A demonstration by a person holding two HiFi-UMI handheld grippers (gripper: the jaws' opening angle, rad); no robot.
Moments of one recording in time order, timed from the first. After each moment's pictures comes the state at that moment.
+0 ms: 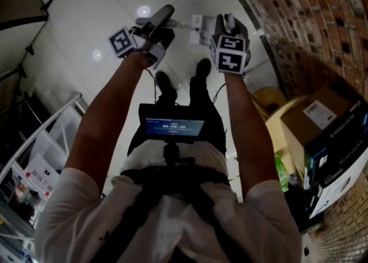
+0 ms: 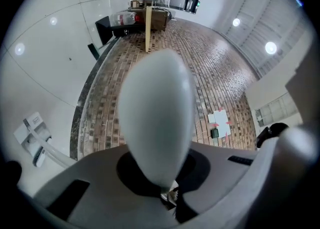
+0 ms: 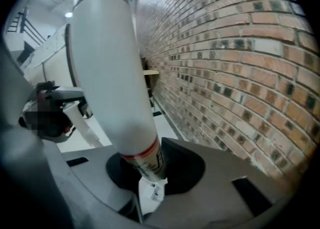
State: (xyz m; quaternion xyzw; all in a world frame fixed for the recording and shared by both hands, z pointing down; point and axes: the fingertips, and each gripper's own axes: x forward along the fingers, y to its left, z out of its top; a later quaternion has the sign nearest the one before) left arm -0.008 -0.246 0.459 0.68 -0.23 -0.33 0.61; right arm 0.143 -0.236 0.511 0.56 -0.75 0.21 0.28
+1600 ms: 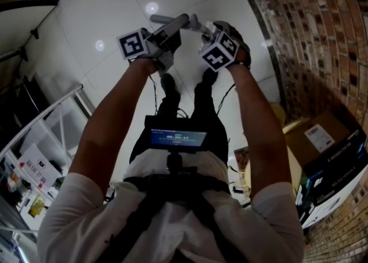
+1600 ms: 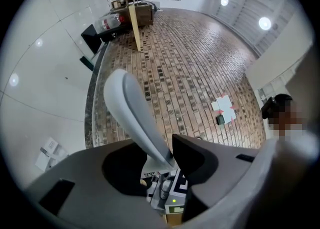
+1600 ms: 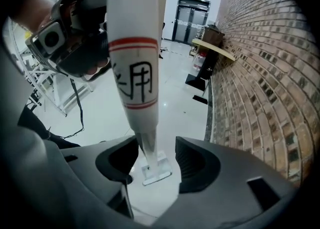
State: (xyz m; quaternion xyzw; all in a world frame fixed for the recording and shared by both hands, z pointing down) left arm -0.045 -0.243 0.467 0.73 -0.26 -0.26 0.58; right arm 0.017 -0.223 0.584 0.24 -0.81 0.06 0.54
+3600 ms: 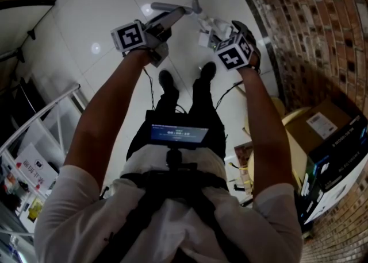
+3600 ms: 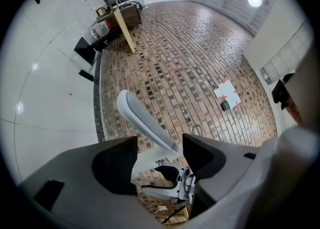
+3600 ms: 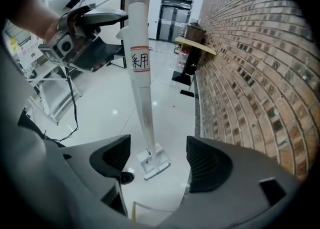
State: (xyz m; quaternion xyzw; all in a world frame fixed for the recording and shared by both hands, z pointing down) left arm -0.056 -0.227 0.472 0.76 -0.28 -0.20 0.55; right arm 0.079 -0.201 0.584 0.32 -0.78 0.08 0.54
